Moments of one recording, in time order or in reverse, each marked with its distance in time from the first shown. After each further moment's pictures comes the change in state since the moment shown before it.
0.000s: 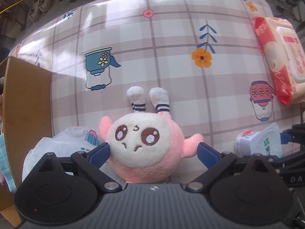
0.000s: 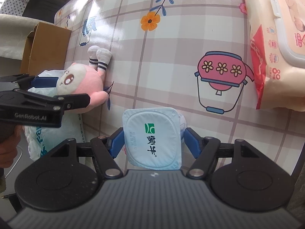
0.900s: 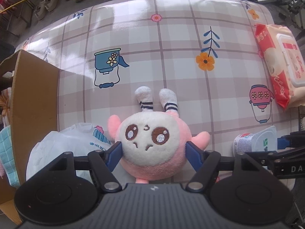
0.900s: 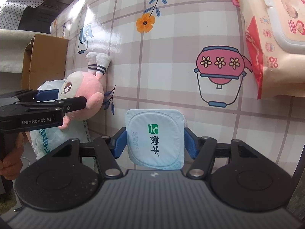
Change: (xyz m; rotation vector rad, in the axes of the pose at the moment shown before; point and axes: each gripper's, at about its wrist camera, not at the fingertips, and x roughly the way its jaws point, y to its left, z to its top) left arm -0.018 0.006 -0.013 -0.032 -0.045 -0.004; right arm -0.005 0.001 -0.002 0.100 -0.012 0.022
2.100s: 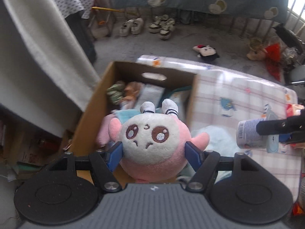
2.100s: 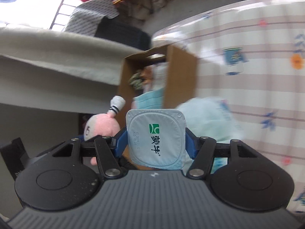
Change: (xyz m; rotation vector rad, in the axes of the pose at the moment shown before) left arm -0.197 0.252 -0.155 -0.341 -0.302 0.137; right arm -0.057 0.279 -0.016 -0.103 -0.104 0.410
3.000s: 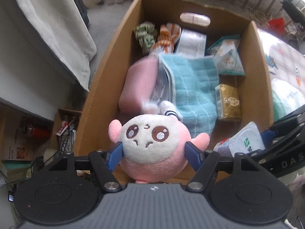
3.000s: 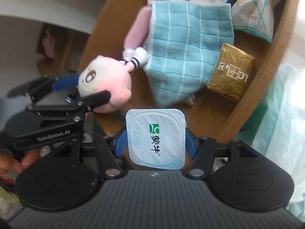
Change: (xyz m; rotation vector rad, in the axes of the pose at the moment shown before) left arm 0.159 0.126 -0.059 0.070 0.150 -0.106; right arm 0.278 0.061 -0.060 -0.311 0.432 -0.347
